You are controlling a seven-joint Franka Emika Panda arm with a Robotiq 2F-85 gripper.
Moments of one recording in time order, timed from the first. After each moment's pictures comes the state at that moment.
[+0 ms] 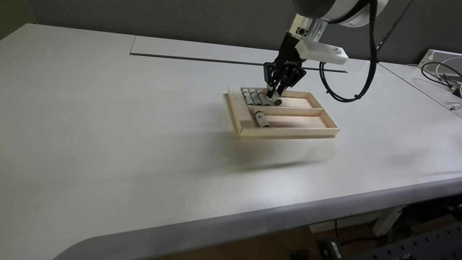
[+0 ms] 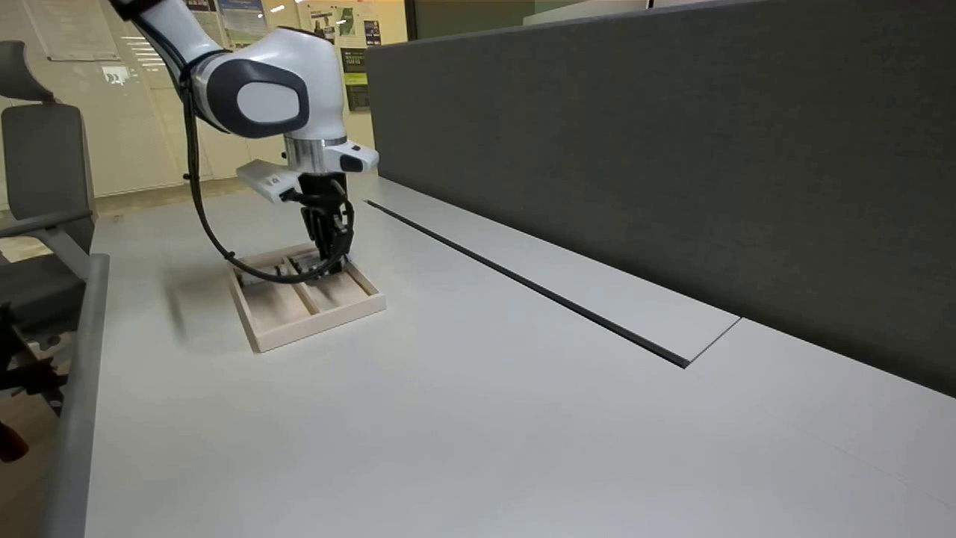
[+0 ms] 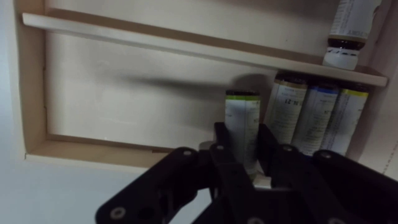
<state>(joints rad) 0.10 0.64 0.10 -2.00 0.10 2.64 0.00</state>
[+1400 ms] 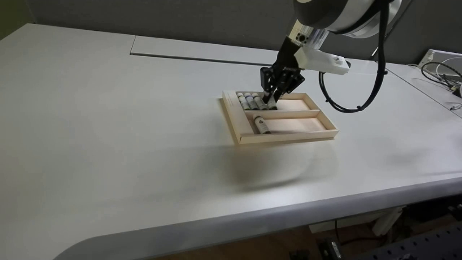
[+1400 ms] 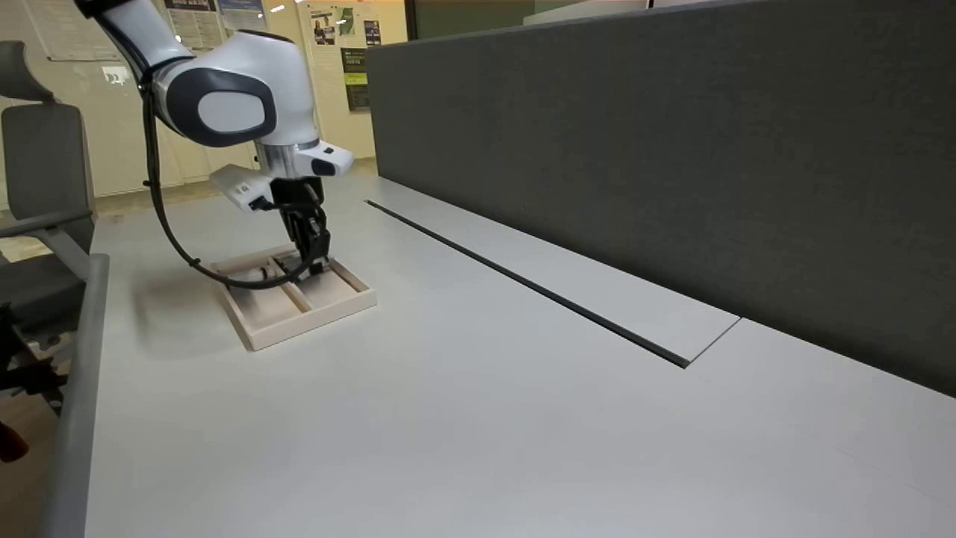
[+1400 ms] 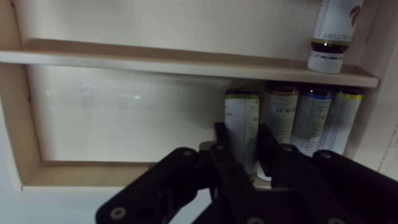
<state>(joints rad) 0.11 0.59 0.14 -2.13 0.14 2.78 0.00</state>
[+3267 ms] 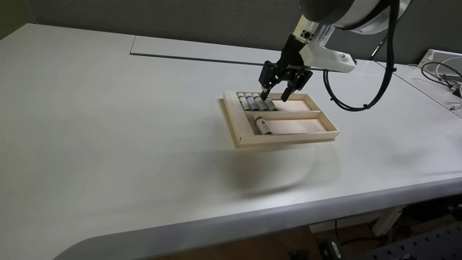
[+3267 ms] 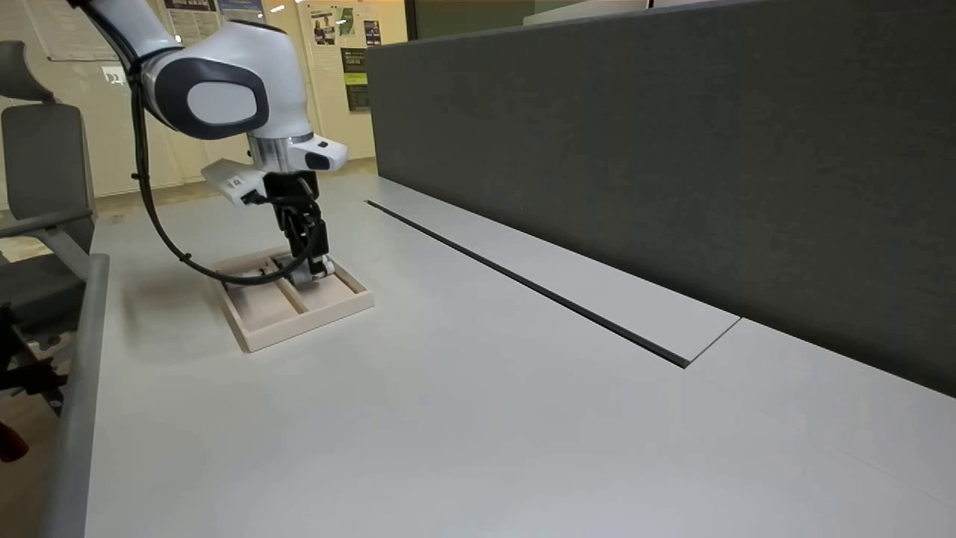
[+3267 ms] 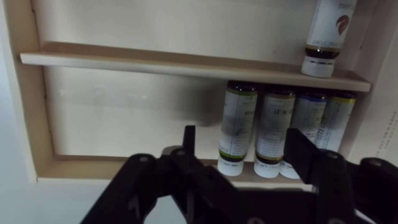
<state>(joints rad) 0.11 0.55 0.14 -2.17 0.13 2.77 0.00</state>
